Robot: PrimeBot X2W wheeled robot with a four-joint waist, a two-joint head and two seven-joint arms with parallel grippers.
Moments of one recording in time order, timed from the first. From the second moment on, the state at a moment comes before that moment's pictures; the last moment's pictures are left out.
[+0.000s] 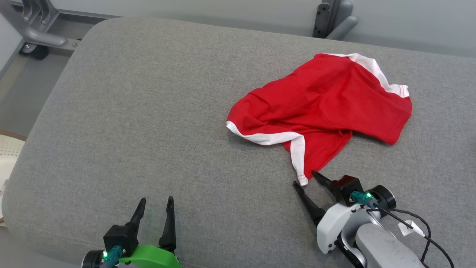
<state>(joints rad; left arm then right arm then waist) -0.04 0.05 -0.19 0.37 -0.27 -0.01 -0.26 -0.38 -0.18 0.54 0.67 0.29 0.13 -0.26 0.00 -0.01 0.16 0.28</state>
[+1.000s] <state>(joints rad) 0.00 0.05 -0.18 0.39 -0.25 -0.02 -0.26 -0.17 -0.51 0.45 0.48 0.32 0.13 -0.26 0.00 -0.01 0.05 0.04</state>
